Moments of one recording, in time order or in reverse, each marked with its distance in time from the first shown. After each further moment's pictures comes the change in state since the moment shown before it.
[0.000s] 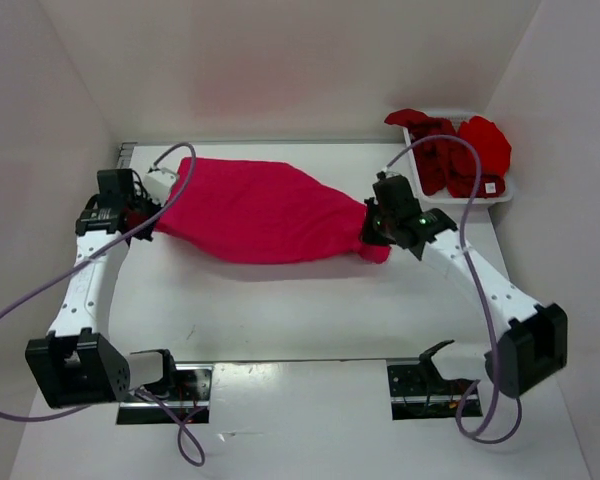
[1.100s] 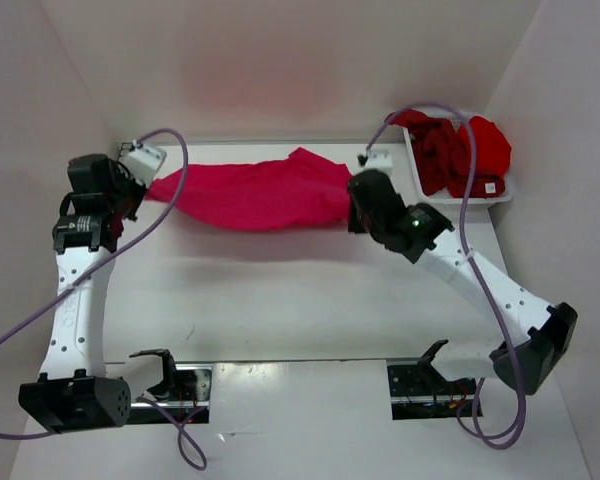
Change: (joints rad) left arm -0.002 -0.100 0.134 0.071 -0.007 0.051; right arm 0.261 0.068 0.315 -0.107 0.422 -0.078
